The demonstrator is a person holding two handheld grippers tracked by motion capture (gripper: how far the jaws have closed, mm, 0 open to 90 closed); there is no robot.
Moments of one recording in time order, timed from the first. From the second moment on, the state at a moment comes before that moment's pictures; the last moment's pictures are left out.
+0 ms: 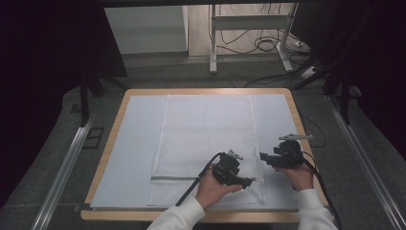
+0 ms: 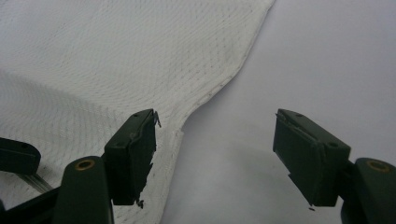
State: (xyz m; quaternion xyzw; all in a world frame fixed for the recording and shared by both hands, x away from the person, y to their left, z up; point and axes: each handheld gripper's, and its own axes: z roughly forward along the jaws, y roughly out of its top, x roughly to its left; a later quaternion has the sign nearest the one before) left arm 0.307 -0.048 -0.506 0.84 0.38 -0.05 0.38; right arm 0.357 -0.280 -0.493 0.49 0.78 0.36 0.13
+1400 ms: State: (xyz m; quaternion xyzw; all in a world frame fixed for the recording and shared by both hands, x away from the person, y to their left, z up) left arm 0.309 -0.070 -0.519 0.83 0.39 -0.09 0.38; right arm 0.357 -0.284 -0.490 0.50 0.78 0.36 0.13
